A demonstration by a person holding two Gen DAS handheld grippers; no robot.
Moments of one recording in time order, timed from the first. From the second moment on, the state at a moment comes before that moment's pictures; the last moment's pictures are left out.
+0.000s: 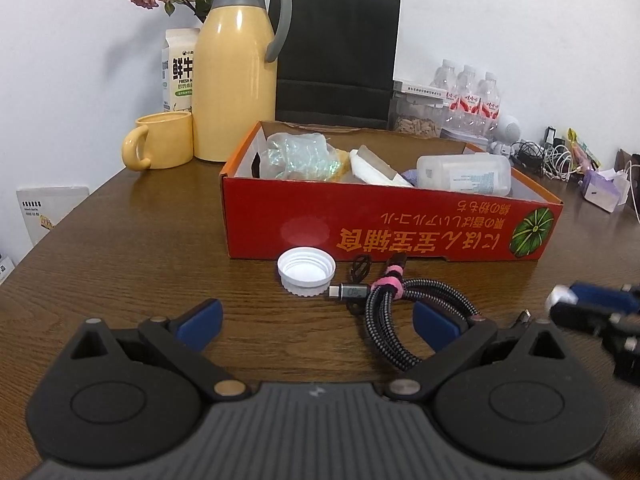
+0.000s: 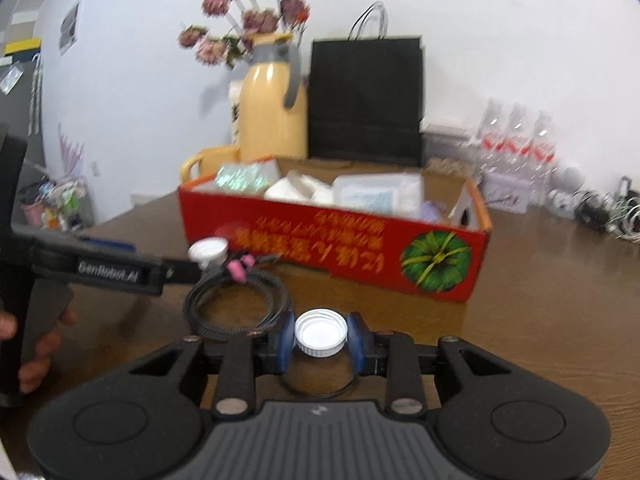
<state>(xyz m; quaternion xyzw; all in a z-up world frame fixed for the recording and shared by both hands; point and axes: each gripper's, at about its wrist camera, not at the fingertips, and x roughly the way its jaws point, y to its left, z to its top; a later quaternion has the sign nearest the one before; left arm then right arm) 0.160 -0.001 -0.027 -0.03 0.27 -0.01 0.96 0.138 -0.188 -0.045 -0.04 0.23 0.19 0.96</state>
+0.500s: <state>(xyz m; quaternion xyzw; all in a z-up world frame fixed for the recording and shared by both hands) 0.181 -0.035 -0.023 -0.05 0.33 -0.05 0.94 0.153 -0.218 -0.042 -0.06 0.18 0.12 0.97</state>
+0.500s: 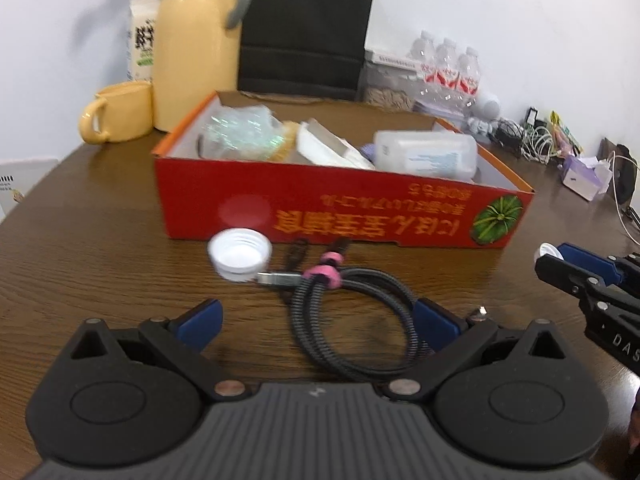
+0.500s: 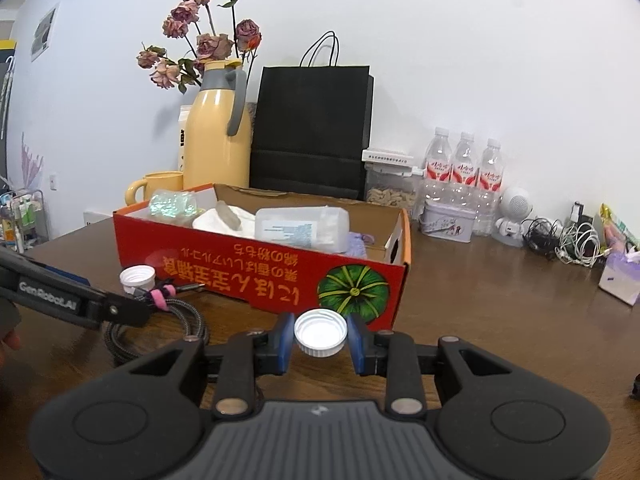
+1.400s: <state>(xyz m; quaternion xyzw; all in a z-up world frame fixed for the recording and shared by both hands) 0.198 -0.081 -0.039 0.01 0.36 -0.01 0.93 0.145 -0.226 -0.041 -0.04 0.17 0.14 0.97</state>
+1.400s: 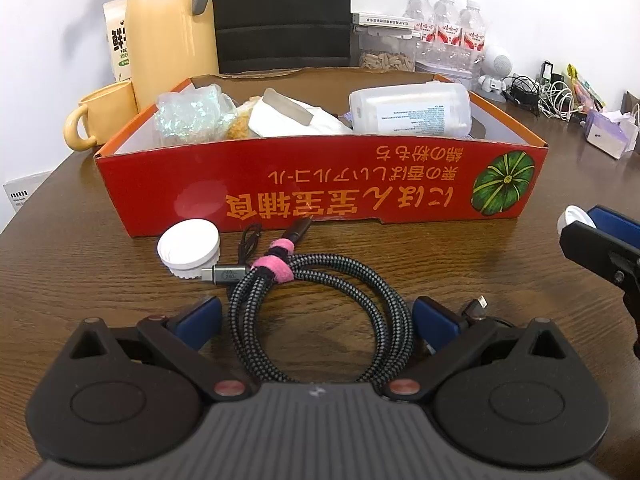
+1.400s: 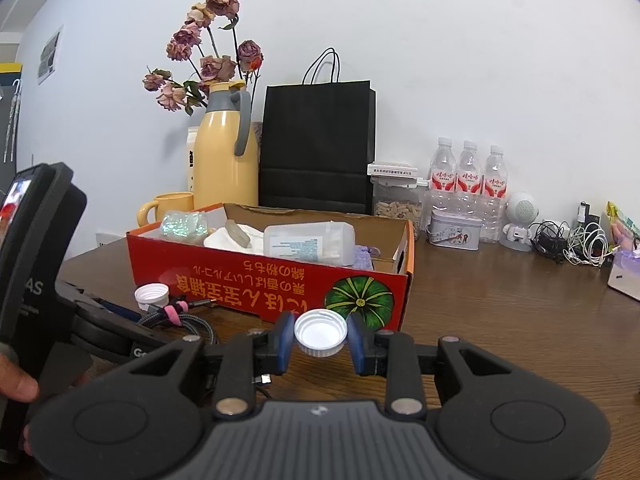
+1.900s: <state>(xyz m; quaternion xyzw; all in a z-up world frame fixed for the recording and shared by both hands) 0.172 -0.078 -0.023 0.01 0.32 -0.04 0.95 0.146 -0.226 -0.041 -0.04 0.17 0.14 0.97</state>
